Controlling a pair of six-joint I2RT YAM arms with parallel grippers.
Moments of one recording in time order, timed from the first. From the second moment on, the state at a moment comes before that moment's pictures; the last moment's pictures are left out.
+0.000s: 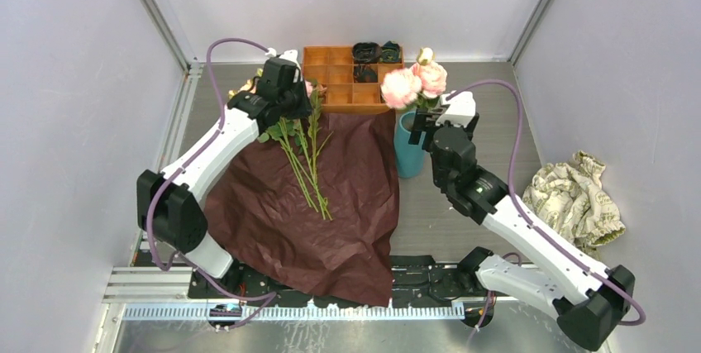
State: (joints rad) left arm -0.46 1.58 1.46 -0.52 -0.05 -0.45; right arm 0.66 0.94 0.83 -0.08 0.74 0.16
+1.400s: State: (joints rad) left arm -0.49 2.08 1.70 -0.67 -0.30 -0.55; right arm 0.66 0.52 0.94 -0.51 0.48 0.37
